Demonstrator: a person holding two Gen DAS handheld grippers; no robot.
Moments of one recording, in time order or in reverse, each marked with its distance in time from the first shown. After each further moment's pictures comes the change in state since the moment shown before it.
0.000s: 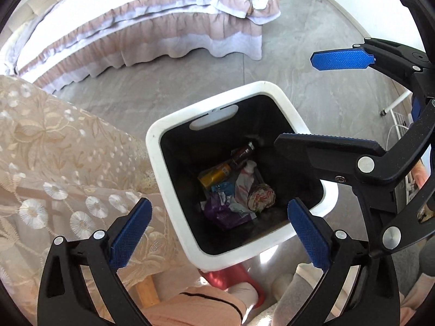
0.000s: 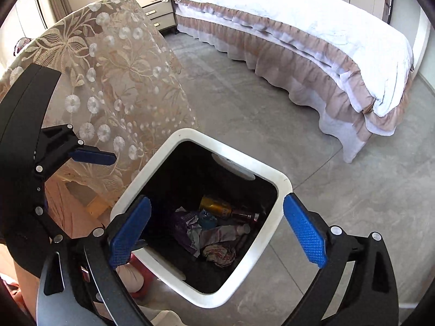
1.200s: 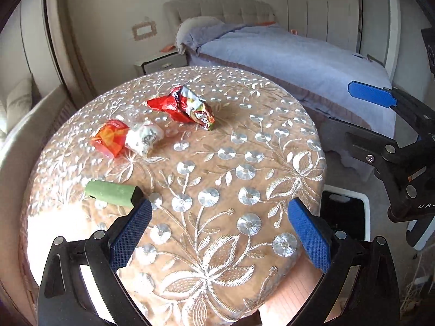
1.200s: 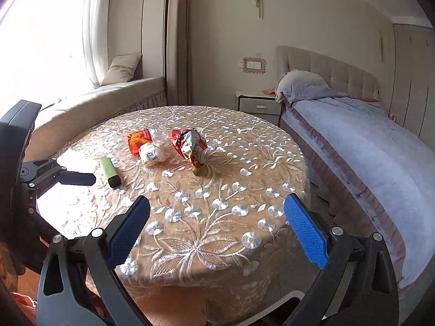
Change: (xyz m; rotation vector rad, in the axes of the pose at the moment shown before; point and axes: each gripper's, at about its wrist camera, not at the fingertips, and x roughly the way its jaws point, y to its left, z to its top) left arm -0.277 0.137 -0.180 -0.703 -0.353 0.465; right arm -0.141 0.237 0.125 -0.452 -0.445 0.311
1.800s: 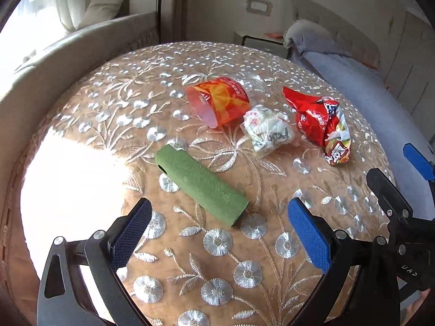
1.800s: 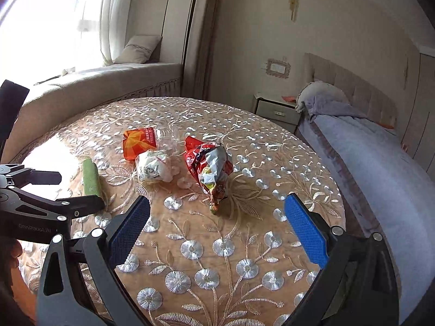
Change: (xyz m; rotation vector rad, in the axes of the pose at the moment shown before) left arm 0.059 0.111 0.000 -0.548 0.101 0.235; right arm 0.110 0.037 0.039 -0.169 0.042 -0.002
